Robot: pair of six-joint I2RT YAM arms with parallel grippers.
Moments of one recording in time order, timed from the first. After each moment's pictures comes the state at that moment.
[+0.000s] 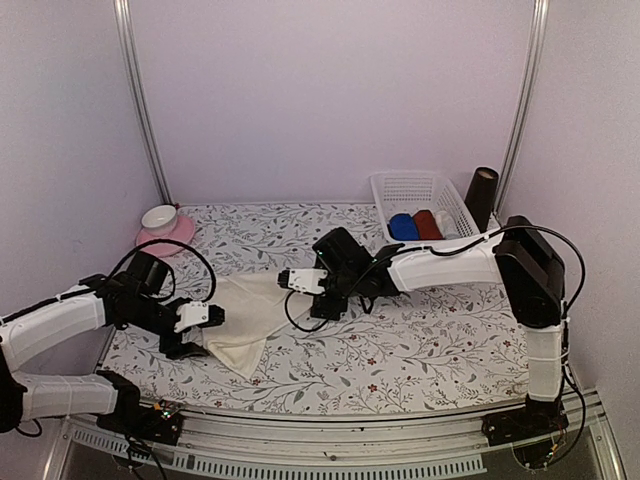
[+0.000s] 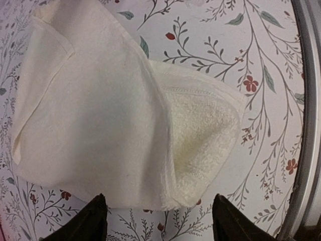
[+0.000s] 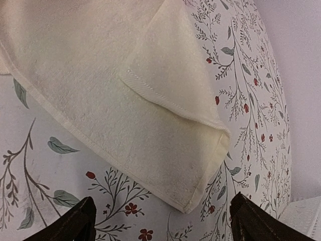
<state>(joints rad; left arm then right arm) -0.34 1.01 0.55 -0.67 0.38 1.02 0.97 2.07 1.46 -0.19 0.15 -0.67</state>
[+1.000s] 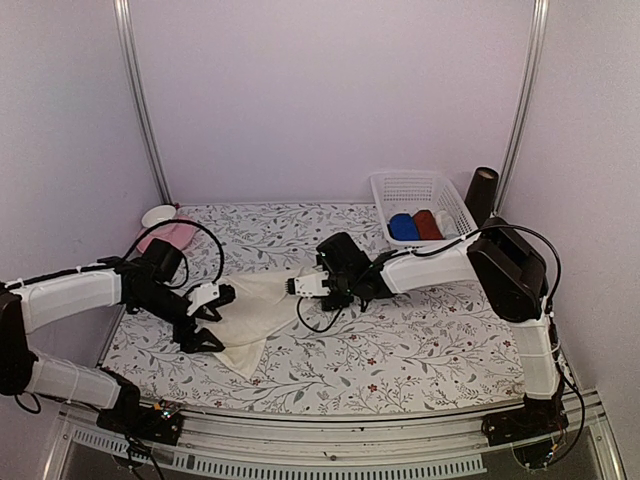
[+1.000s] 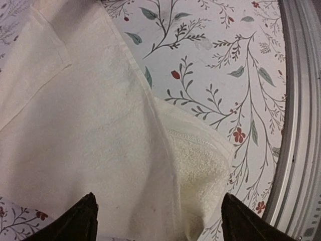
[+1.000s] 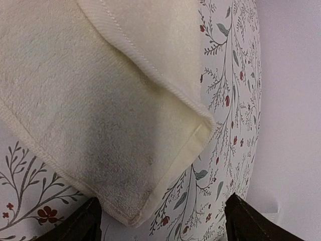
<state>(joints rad) -0.34 1.22 0.65 -0.64 0.54 0.79 0.91 2.21 1.48 -0.03 0.28 -1.05</state>
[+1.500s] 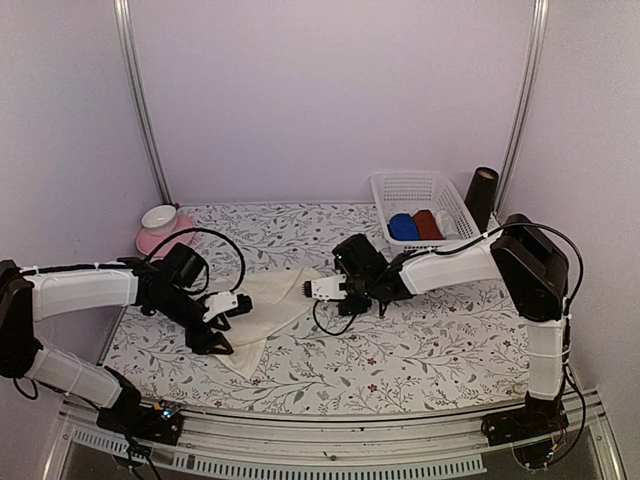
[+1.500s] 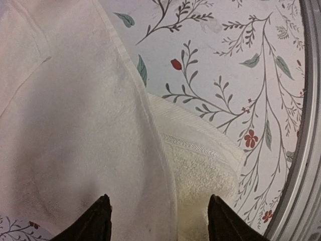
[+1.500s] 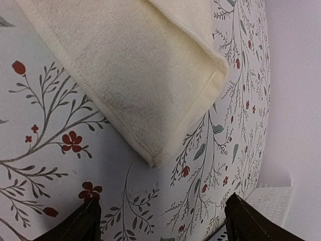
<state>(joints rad) -0.49 1.31 0.68 -0.59 0.38 0.68 0.89 2.08 1.33 -0.07 0.29 -0.99</state>
